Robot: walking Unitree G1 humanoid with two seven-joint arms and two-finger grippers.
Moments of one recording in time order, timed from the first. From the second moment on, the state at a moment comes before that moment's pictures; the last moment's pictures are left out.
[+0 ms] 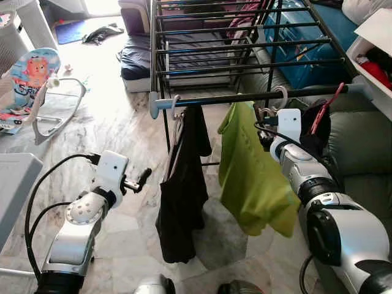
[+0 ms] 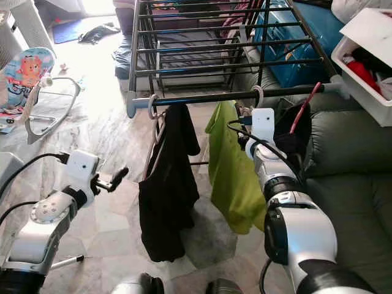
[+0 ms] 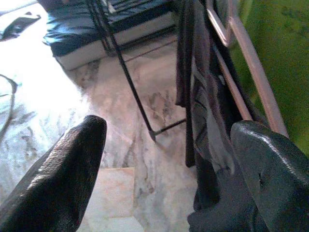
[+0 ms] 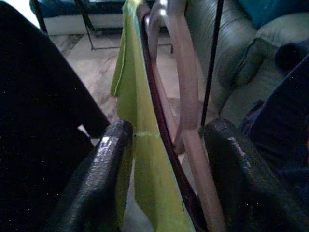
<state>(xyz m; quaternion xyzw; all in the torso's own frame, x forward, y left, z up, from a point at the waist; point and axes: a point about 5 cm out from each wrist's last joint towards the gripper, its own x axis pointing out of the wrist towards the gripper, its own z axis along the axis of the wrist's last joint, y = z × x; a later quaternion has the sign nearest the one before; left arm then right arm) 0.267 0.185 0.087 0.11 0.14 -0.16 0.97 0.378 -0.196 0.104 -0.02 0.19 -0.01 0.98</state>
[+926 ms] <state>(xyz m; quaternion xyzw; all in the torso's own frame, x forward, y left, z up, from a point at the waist) 0.268 0.180 0.085 0.12 0.15 -0.17 0.97 0.385 -0.201 0.119 -0.02 0.19 0.00 0.98</state>
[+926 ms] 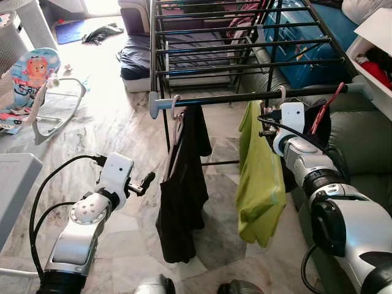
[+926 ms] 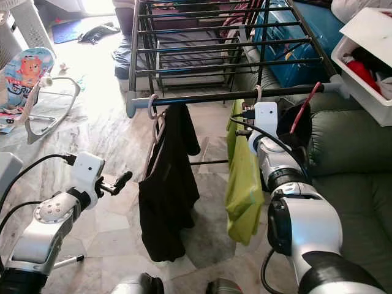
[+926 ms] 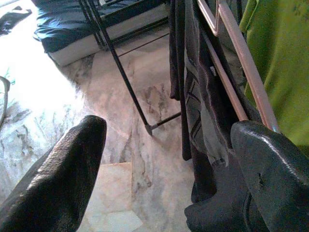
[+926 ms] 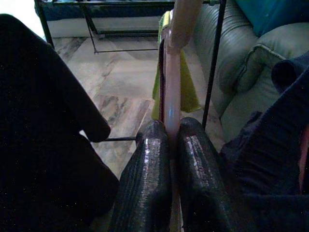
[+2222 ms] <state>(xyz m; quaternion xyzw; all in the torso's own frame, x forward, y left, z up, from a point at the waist) 0.268 0.177 0.079 0.11 0.18 -0.17 0.96 0.377 -0.216 0.108 -0.07 0.23 -0.02 0.97</state>
